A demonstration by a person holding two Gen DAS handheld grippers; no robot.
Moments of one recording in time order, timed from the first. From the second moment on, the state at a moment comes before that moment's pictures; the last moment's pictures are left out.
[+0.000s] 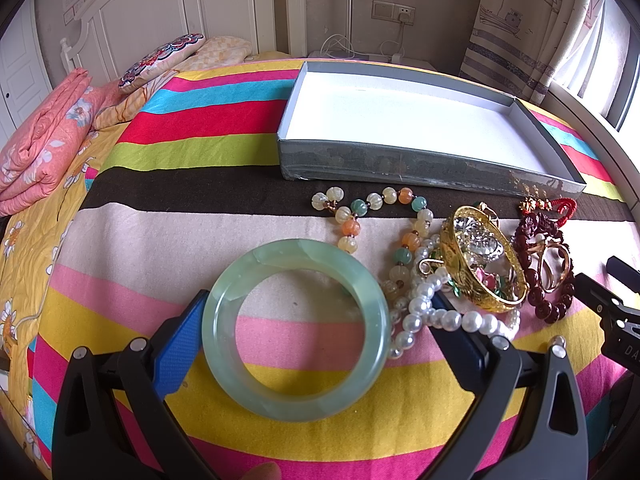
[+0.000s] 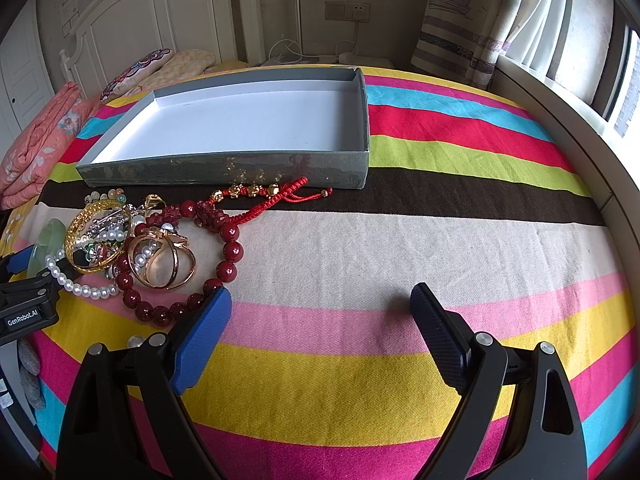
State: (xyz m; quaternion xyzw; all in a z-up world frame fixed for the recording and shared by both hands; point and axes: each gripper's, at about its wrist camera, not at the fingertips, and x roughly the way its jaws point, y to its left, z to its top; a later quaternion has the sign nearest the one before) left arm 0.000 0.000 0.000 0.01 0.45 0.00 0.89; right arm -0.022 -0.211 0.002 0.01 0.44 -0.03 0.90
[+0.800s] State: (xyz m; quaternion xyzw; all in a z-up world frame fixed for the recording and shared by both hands) left arm 0.000 0.000 0.000 0.01 0.45 0.00 0.89; right arm -0.024 -0.210 0.003 0.01 0.45 -0.03 0.90
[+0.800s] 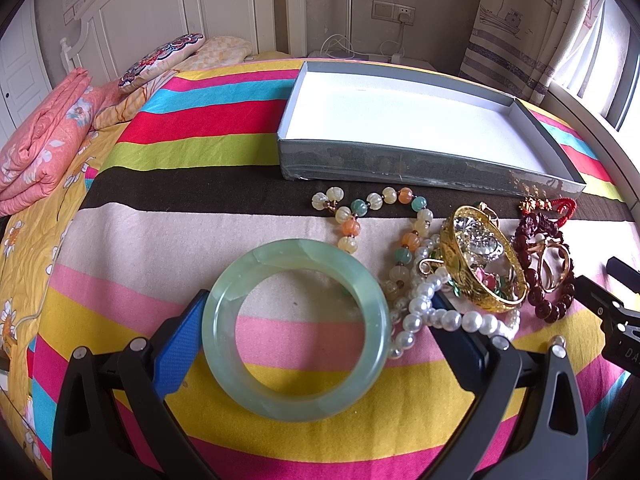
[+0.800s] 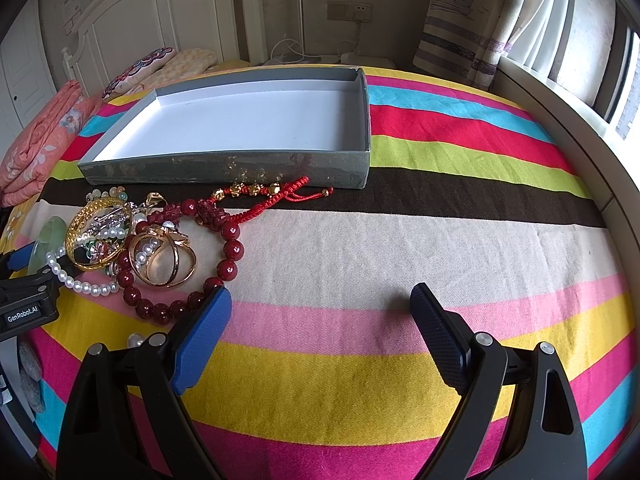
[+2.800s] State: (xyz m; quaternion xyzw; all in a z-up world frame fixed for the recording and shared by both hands) left arm -0.050 0.047 0.010 0.02 0.43 -0.14 0.89; right arm -0.030 -0.072 0.030 -0.19 0.37 0.29 0.86
